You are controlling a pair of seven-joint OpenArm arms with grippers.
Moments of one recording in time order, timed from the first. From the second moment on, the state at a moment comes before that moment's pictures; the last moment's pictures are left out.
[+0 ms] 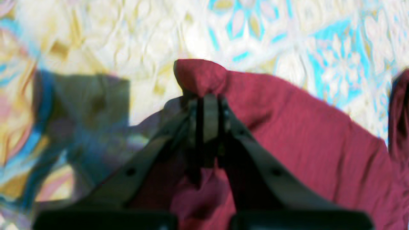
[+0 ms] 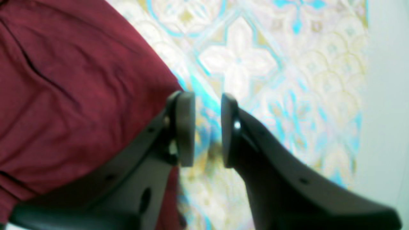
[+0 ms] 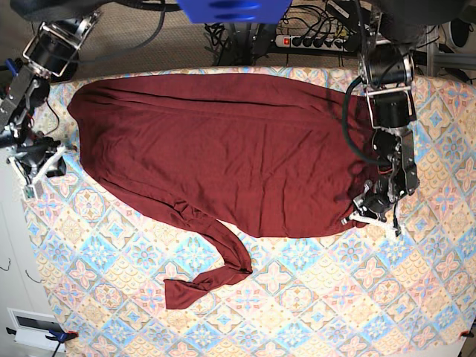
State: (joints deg) left arm -20.2 -15.3 -10.0 56.0 -32.8 -0.6 38.7; right arm 2.3 23.7 33.6 86.1 23.5 40.9 -63.0
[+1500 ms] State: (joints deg) left arm -8.4 -18.4 -16.2 71.8 -47.9 -0.4 38.7; right arm 15.8 24.8 1.4 62.9 7.5 41.3 -41.4
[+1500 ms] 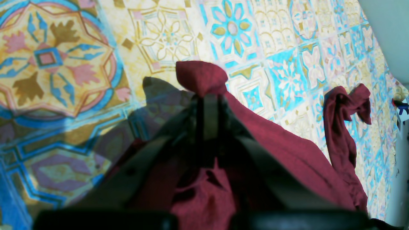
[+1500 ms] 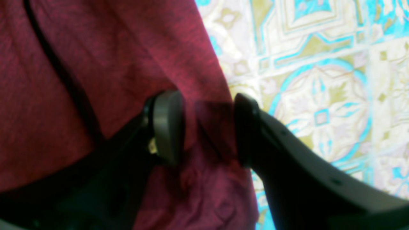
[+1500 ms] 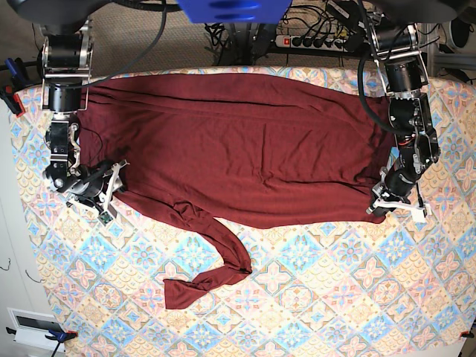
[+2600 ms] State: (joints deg) left arm 1.9 -19.3 -19.3 88.4 -48.0 -0.4 41.1; right arm 7.1 26.3 7.9 76.8 7.4 41.4 -40.4
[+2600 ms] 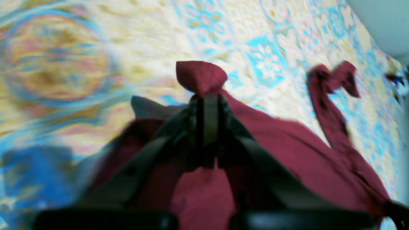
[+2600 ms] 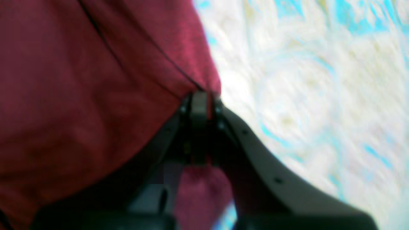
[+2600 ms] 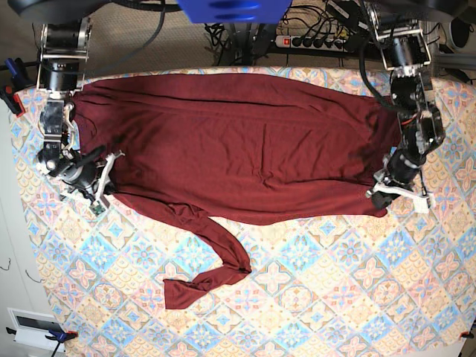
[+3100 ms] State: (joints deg) left arm 12.1 -21.7 -27.0 92.9 -56.9 -1.0 41.1; right arm -3.8 26.4 18.1 95.3 8.4 41.3 -45.7
